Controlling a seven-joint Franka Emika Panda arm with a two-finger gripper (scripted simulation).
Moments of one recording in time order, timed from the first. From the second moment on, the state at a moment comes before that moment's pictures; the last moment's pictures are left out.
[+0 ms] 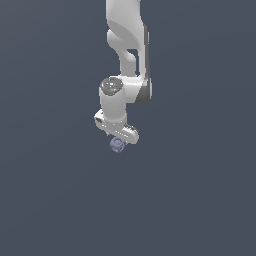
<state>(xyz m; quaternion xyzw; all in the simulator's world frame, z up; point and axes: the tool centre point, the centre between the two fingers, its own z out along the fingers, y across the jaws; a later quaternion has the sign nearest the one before) -0.042 -0.049 0.095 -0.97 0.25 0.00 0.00</state>
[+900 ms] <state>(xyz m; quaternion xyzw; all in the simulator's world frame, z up) -0.047 -0.053 0.056 -0.96 0.27 0.00 0.00</state>
